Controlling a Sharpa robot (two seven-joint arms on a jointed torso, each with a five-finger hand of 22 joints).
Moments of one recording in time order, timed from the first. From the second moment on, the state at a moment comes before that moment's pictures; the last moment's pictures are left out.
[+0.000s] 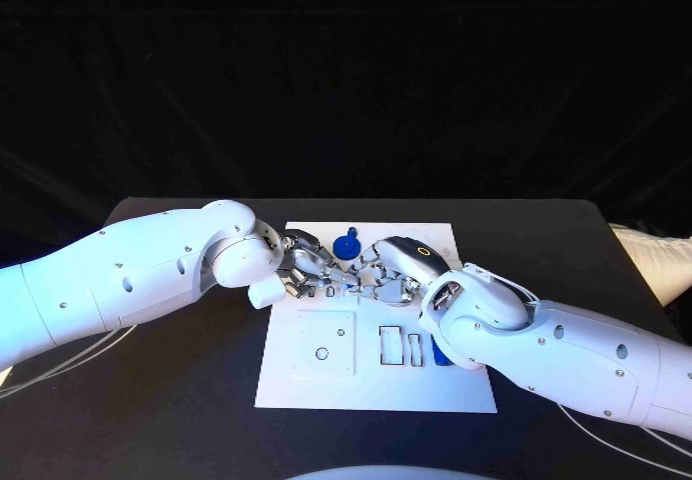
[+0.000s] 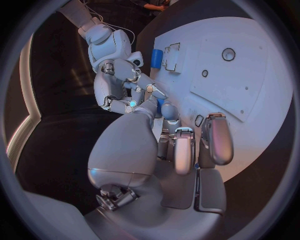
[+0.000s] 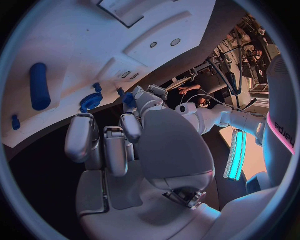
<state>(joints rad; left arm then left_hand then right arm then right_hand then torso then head) 1.25 -0.72 0.00 1.43 -0.49 0.12 -0.53 1.29 -0.05 0.16 0.21 0.05 0.91 0.08 0.47 0.56 1.20 0.00 0.95 0.82 1.47 -0.06 1.57 1.31 0.05 1.41 0.05 1.39 1.31 1.01 -0.65 0.05 1.59 -1.61 -0.44 -0.19 1.41 -0.04 0.18 0.10 0.17 1.14 0.10 0.11 0.10 1.36 0.01 1.17 1.23 1.46 -0.06 1.50 1.31 0.08 1.32 0.06 1.34 1.17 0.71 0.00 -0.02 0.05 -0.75</state>
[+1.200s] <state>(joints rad) 1.25 -0.71 0.00 1.43 -0.47 0.10 -0.53 1.35 -0.02 0.27 0.17 0.05 0.92 0.08 0.44 0.49 1.19 0.01 0.95 0.80 1.47 -0.06 1.57 1.31 0.05 1.41 0.05 1.39 1.31 1.01 -0.65 0.05 1.60 -1.61 -0.44 -0.21 1.39 -0.05 0.18 0.10 0.18 1.15 0.09 0.14 0.10 1.36 0.01 1.17 1.23 1.46 -0.06 1.50 1.31 0.08 1.32 0.06 1.34 1.17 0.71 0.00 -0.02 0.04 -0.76</state>
